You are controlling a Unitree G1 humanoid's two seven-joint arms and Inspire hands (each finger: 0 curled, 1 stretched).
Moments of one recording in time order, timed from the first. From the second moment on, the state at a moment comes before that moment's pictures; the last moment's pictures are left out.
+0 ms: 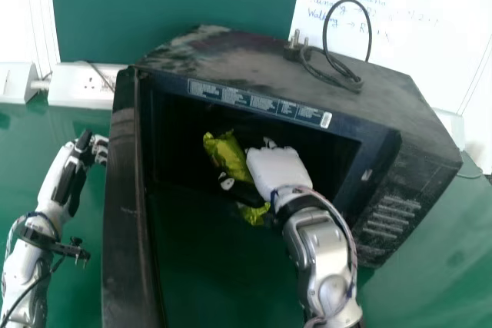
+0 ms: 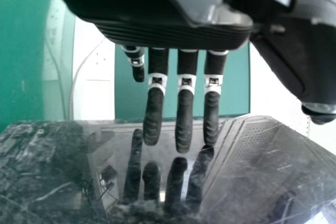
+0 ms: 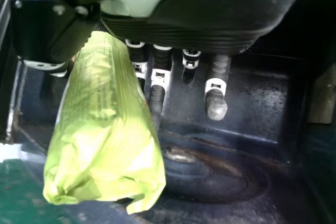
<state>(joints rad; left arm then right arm) -0.27 0.29 0.23 0.10 -0.21 -0.23 -0.23 -0.63 -0.29 0.24 -0.09 -1.38 0.16 0.56</state>
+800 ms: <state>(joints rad) -0.26 0.29 0.25 0.06 -0.16 -0.14 -0.17 -0.77 -0.36 0.35 0.25 -1.27 0.17 0.19</state>
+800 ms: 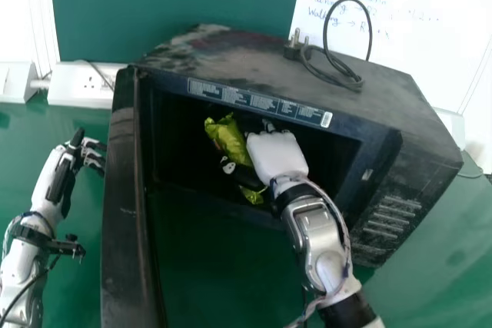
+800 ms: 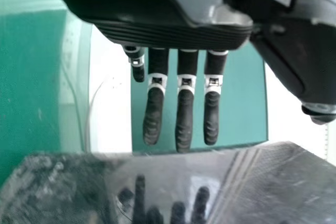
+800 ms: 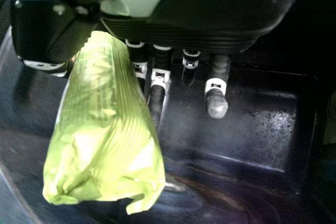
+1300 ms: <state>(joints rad) -0.26 0.29 0.25 0.06 -0.14 -0.13 -0.16 -0.86 -0.37 0.42 0.51 -1.21 0.17 0.00</state>
